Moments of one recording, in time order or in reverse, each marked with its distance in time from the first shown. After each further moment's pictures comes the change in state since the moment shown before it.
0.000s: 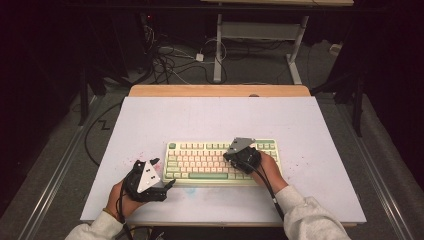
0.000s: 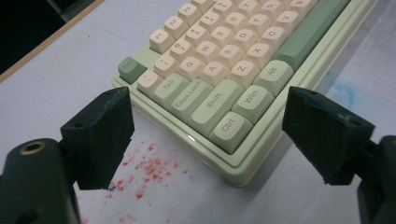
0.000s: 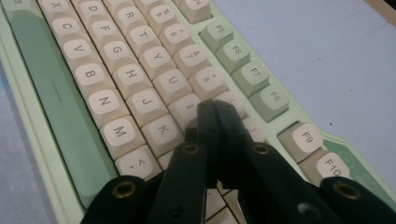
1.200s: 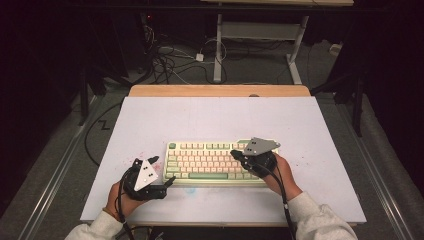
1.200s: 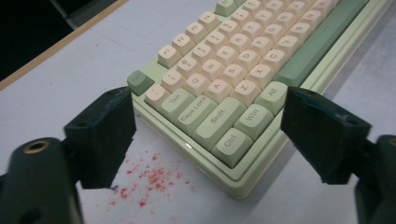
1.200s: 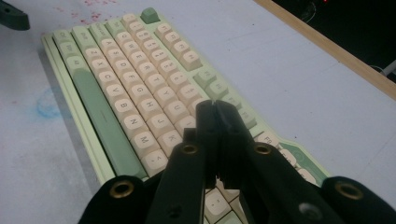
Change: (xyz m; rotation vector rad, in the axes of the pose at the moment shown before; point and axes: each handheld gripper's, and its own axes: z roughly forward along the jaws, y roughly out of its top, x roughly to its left) left arm 0.003 0.007 -0.007 -0.043 0.012 -0.054; right arm 0.000 -0.008 -0.052 -0.191 -0.015 0.053
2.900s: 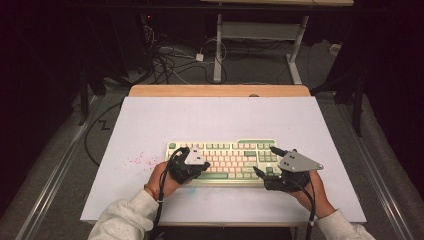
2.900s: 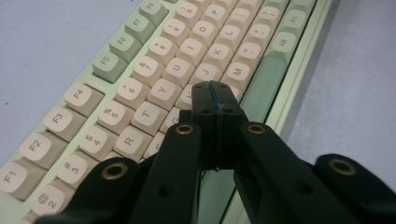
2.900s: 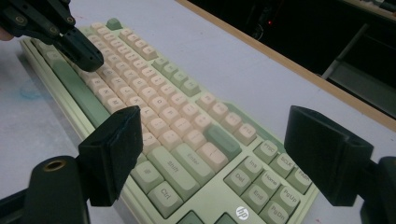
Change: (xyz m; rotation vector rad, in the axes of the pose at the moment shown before) left arm -0.029 0.082 0.080 0.162 -0.328 0.067; right arm -0.003 -0.046 -0.069 -0.111 -0.163 0.051
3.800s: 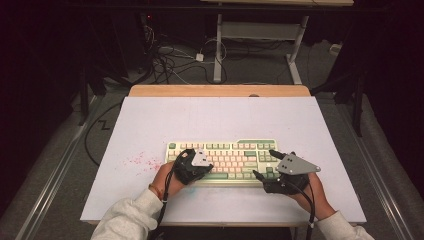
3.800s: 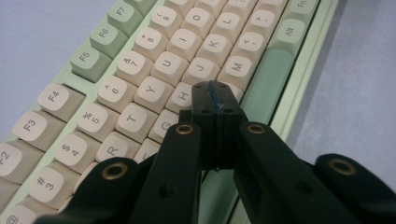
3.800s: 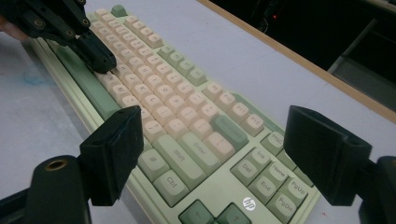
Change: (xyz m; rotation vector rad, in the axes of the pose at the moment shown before) left arm -0.004 0.001 0.014 0.038 0.009 0.026; right arm 0.004 -0.005 0.002 0.026 0.012 -0.025
